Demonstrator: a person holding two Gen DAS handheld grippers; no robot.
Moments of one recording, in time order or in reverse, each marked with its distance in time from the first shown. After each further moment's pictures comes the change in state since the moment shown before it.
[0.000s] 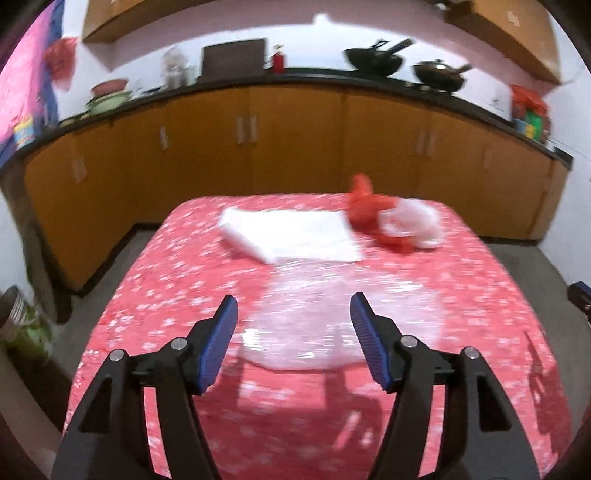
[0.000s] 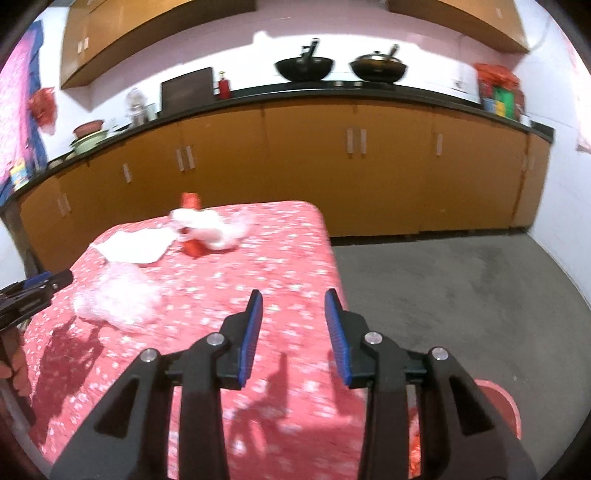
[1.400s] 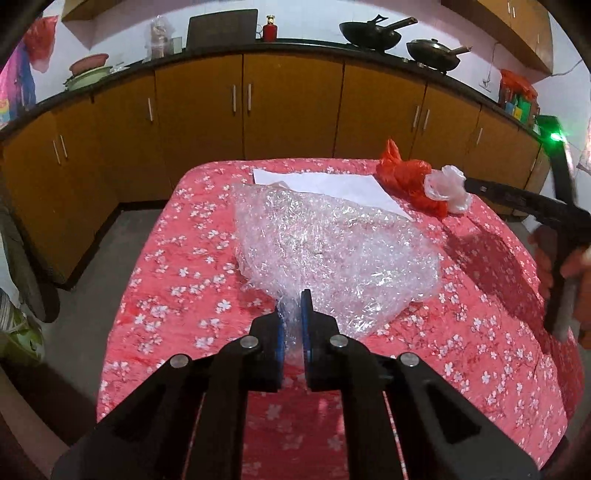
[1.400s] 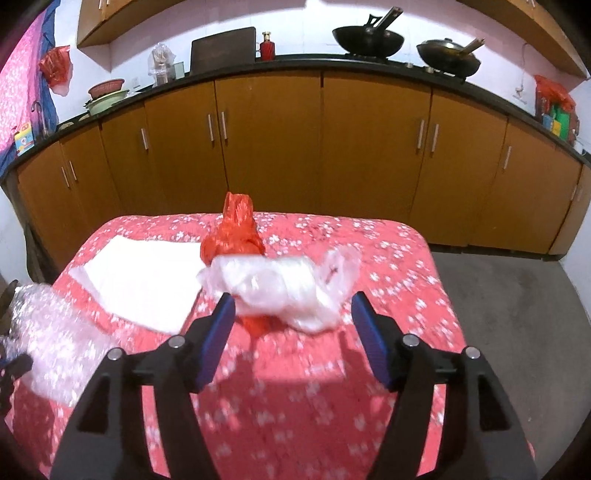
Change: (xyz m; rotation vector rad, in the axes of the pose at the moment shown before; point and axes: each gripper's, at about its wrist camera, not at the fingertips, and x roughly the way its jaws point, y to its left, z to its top) left arm 0.018 0.078 -0.010 0.055 0.095 -0.123; right arm 0.162 0.113 0.078 -0.103 0.117 0.070
